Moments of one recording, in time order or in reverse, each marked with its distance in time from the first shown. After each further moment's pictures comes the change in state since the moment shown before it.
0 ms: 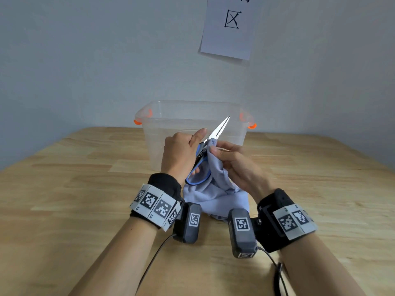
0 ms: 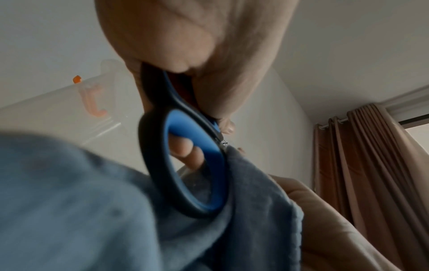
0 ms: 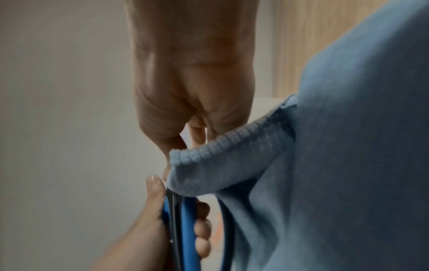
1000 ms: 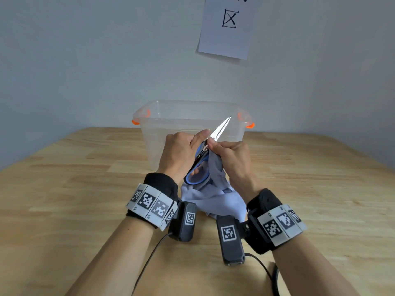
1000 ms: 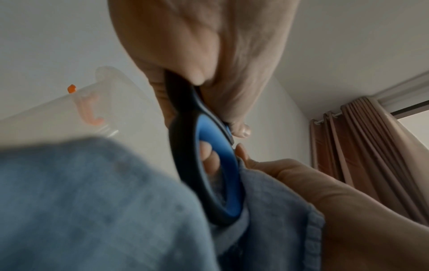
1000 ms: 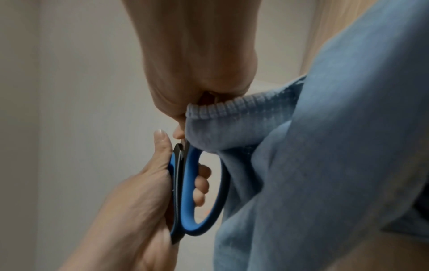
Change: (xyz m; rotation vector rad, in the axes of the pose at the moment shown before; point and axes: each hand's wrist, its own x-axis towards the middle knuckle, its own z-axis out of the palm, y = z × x) left_hand 0.001 0.006 -0.004 0.049 -0.062 0.065; right_hand -0.002 0.005 0.016 -0.324 0.215 -0.315
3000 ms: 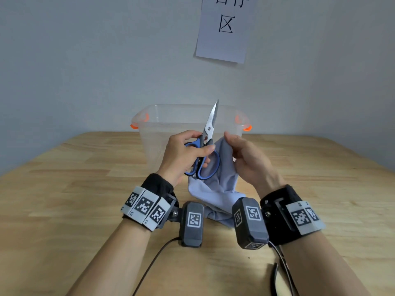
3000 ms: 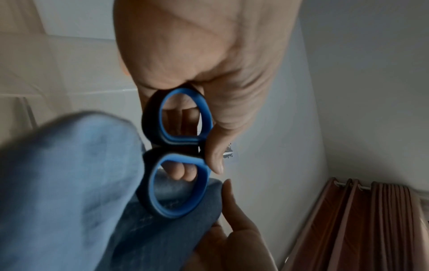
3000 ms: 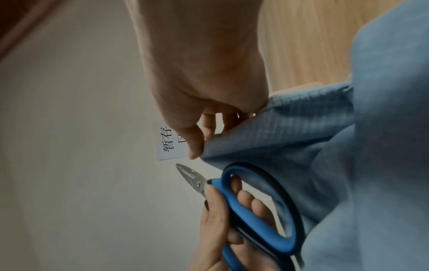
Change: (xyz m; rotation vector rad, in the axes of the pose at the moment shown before) left_hand -0.002 0.007 0.004 -0.496 -0.095 -0.267; right_hand 0.019 -0.017 -0.032 0.327 -0.020 0.344
